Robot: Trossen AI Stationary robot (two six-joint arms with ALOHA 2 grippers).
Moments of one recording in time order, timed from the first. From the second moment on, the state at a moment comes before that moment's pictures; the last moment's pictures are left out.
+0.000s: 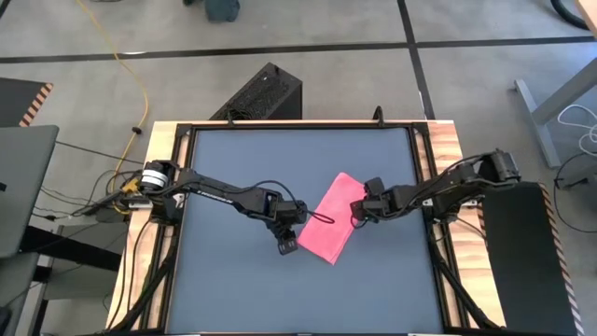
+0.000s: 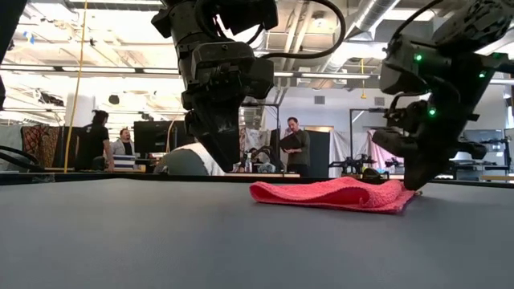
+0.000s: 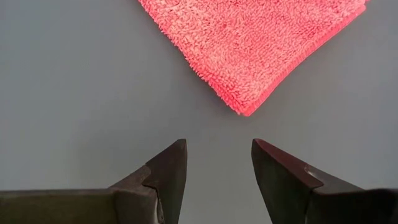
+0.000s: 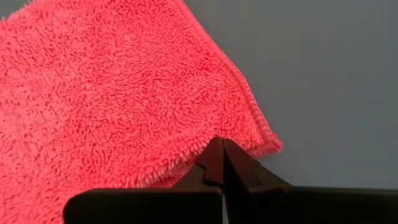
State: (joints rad) left arm -0.10 1.87 1.27 -0.51 0.07 -0.45; right arm 0.07 1.45 0.54 -0.45 0.54 1.23
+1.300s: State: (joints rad) left arm -0.10 1.87 1.27 -0.55 0.07 -0.46; right arm -0.11 1.68 0.66 0.14 0.39 0.90
